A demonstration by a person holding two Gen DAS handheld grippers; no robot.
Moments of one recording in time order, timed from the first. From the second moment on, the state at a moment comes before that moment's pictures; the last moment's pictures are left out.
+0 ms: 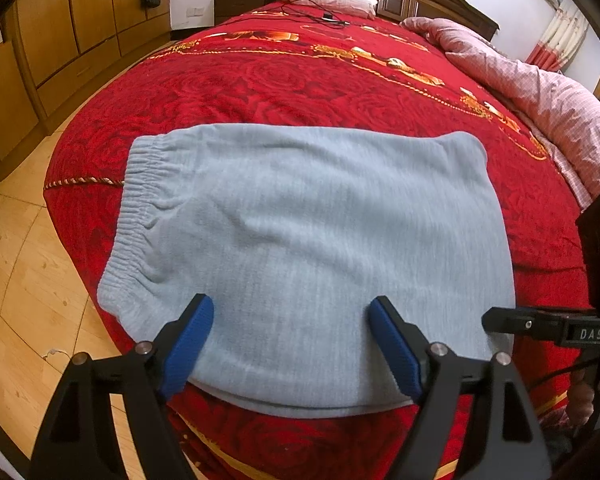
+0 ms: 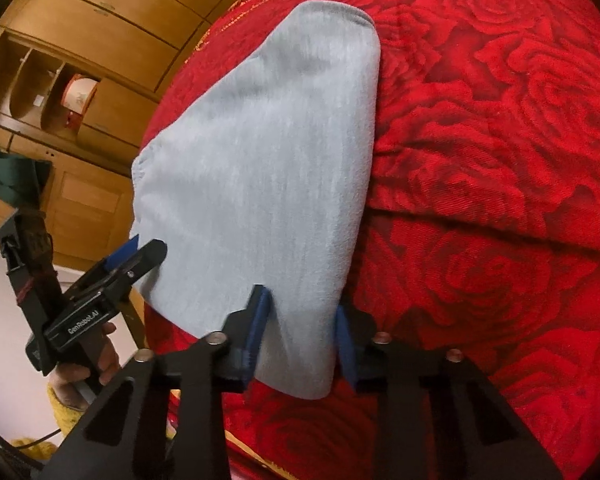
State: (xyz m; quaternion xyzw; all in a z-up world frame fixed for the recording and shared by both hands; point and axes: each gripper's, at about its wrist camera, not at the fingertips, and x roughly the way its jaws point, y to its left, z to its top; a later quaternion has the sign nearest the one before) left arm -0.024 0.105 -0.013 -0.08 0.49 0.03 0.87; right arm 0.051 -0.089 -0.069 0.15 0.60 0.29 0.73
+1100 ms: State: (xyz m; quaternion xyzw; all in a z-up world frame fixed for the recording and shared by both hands) left arm -0.028 0.108 0.000 -0.10 0.47 0.01 0.88; right arm 0.030 -0.080 -0.011 0.11 0.49 0.36 0.79
